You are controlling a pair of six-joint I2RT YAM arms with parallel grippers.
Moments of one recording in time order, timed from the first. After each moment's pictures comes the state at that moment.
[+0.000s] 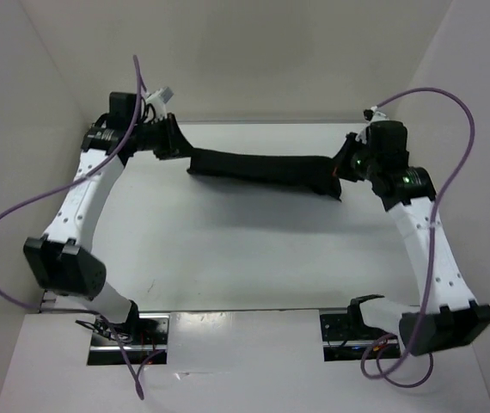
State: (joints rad) left arm -0.13 1.62 1.72 -0.76 0.60 -0.37; right arm 0.13 1.22 1.38 -0.72 -0.13 0.43
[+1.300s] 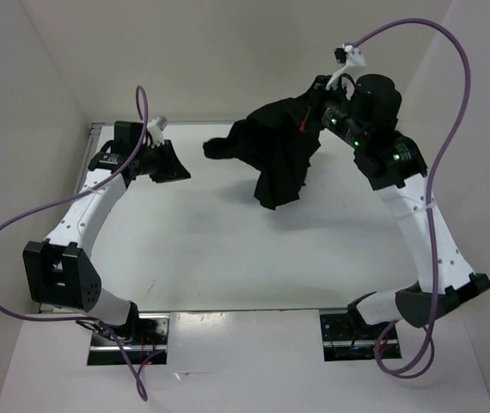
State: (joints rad) left arm -0.11 1.48 1.34 -0.61 0.48 -0.37; right arm 0.41 1.40 1.82 -0.52 -0.16 0.37
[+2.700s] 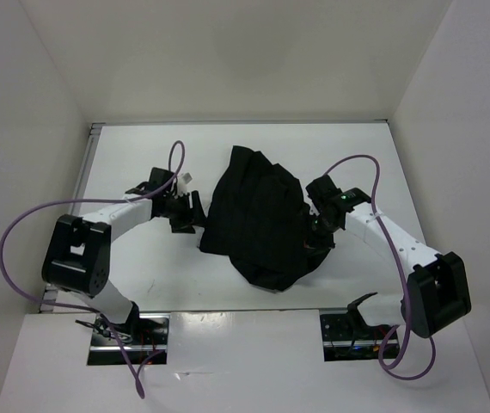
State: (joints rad) left arm -0.21 1.58 0.92 -0.39 0.48 -0.44; right arm 0.43 1.31 0.95 -0.98 -0.18 0.52
